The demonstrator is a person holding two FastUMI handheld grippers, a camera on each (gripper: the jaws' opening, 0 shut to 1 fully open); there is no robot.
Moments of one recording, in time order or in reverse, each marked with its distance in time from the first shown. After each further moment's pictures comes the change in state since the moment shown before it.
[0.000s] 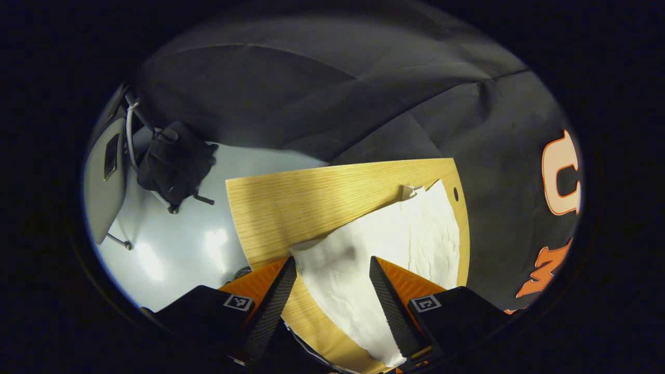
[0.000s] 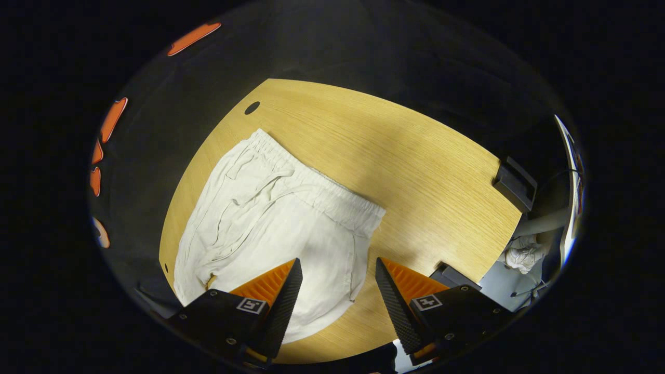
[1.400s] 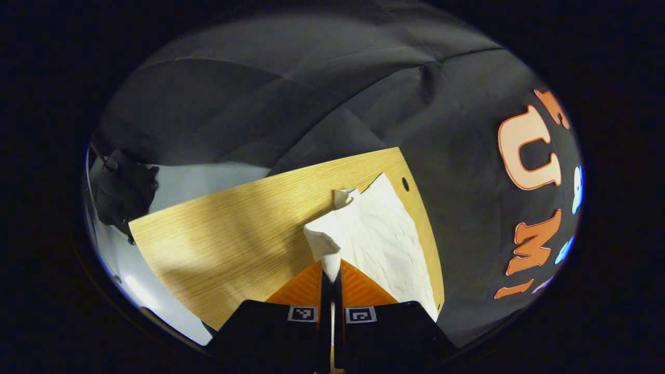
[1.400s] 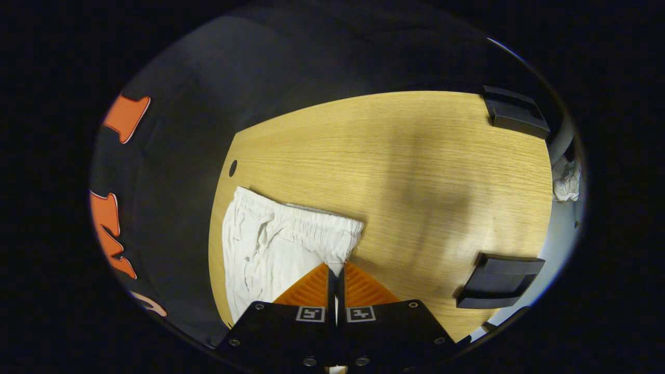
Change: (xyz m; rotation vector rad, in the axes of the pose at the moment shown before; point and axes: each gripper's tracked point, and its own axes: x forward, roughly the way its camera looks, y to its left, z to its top) left arm 0.023 -0.086 0.015 0.182 0.018 -0.271; right arm 0.025 -0.002 0.024 0.449 -0.159 0.175
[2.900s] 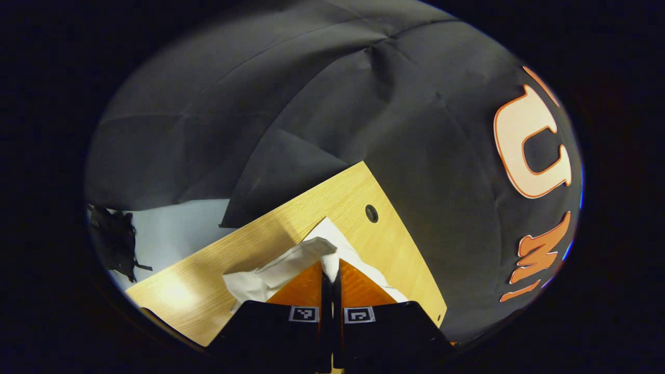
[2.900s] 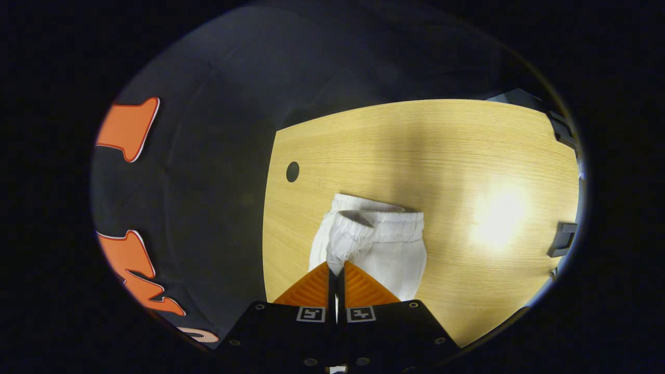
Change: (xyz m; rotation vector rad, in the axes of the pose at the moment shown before) left arm 0.121 -0.138 0.112 0.154 -0.035 0.010; right arm 0.036 0.187 0.022 0.108 0.118 0.073
